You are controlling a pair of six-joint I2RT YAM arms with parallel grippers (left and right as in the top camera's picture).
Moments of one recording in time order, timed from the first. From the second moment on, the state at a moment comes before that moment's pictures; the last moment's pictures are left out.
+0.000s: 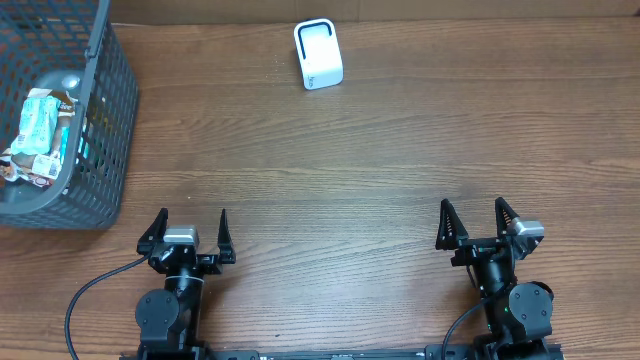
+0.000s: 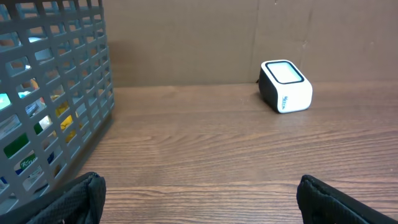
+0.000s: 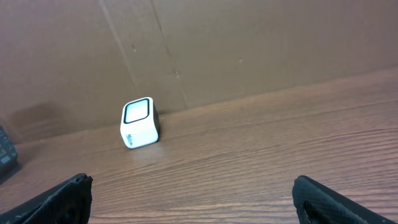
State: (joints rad) left arm -0.01 0.02 0.01 -0.08 0.01 0.00; right arm 0.17 0.01 0.02 -0.02 0.05 0.28
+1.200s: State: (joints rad) left arm -0.01 0.02 0.01 -0.08 -0.03 0.00; right arm 0.17 0.01 0.02 -0.02 0.05 0.28
